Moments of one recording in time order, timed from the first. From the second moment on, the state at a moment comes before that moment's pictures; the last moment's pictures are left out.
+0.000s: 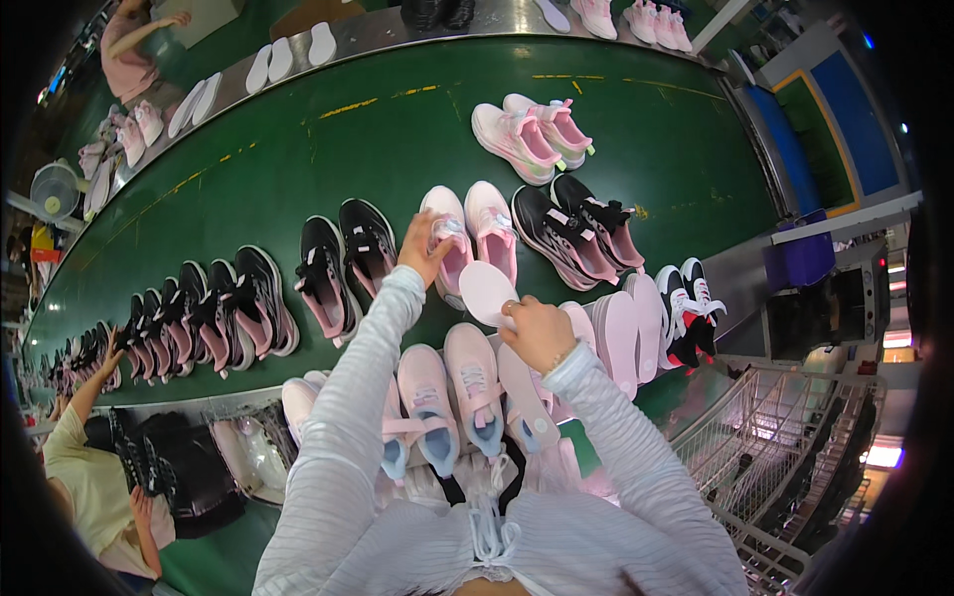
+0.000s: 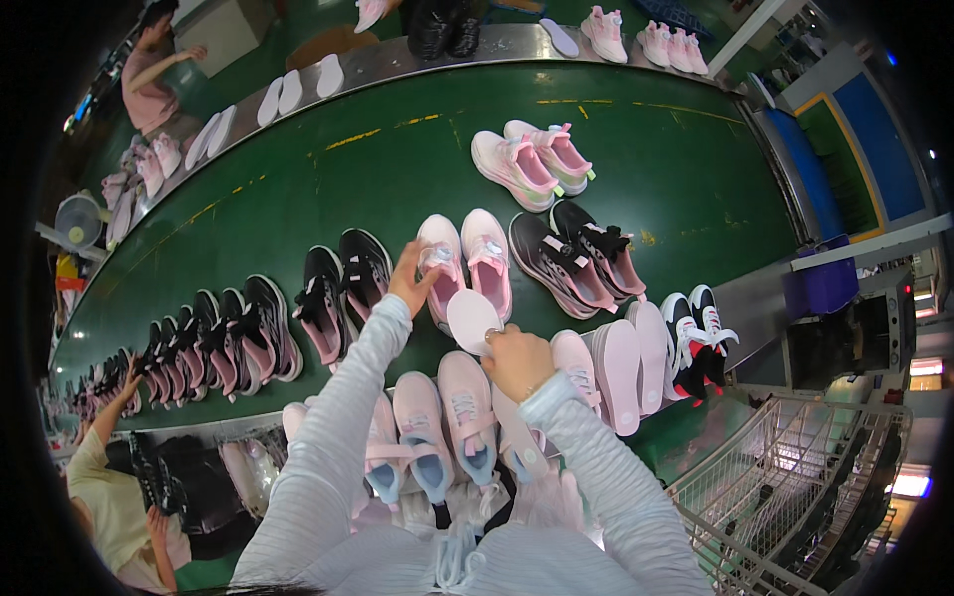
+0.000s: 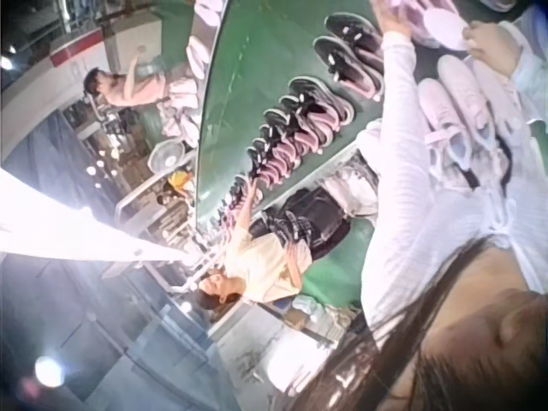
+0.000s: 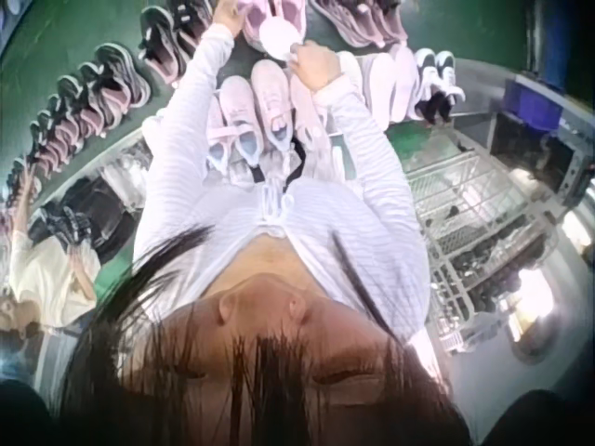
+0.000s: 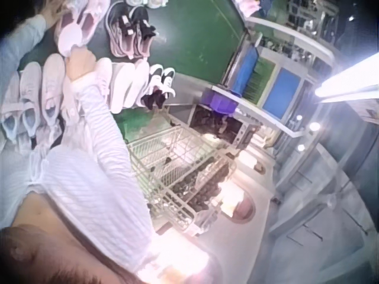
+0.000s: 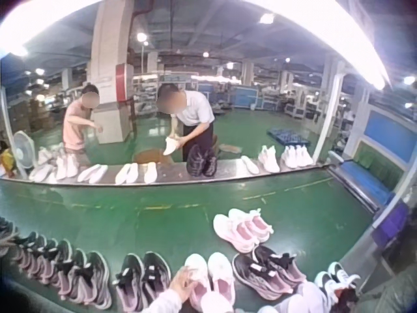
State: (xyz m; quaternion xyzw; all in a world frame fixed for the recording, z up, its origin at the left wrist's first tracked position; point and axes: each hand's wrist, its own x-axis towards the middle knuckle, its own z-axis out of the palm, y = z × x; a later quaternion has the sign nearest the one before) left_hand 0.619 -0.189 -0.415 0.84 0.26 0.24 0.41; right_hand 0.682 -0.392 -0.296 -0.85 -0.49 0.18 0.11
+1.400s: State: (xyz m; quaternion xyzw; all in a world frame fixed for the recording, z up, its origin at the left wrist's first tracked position) left_hand 0.607 -0.173 -0.441 0.85 0.34 0.17 0.37; right_hand 0.691 -0.228 -0.428 -0.84 -0.44 0.26 0.17
